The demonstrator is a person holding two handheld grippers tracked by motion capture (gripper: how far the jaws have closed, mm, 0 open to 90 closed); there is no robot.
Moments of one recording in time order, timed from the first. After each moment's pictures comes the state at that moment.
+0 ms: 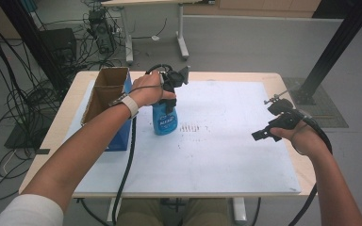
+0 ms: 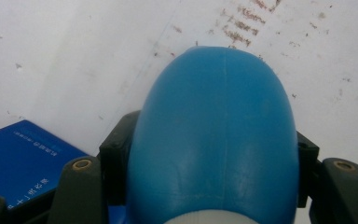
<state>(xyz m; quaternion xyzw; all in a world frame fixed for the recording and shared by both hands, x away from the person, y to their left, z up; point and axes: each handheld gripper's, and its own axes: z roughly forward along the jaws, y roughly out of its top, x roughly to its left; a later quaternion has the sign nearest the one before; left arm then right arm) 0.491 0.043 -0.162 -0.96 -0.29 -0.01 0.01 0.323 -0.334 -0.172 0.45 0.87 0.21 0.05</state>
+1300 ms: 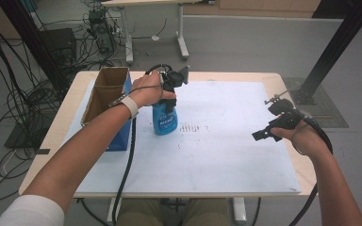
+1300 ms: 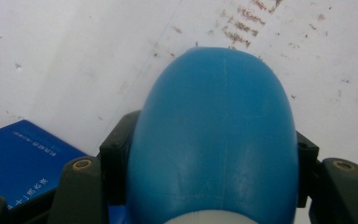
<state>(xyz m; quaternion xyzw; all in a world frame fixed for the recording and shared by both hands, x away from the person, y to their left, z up) 0.491 0.044 -0.162 -0.96 -0.29 -0.01 0.00 0.323 -0.336 -0.173 0.45 0.87 0.21 0.05</state>
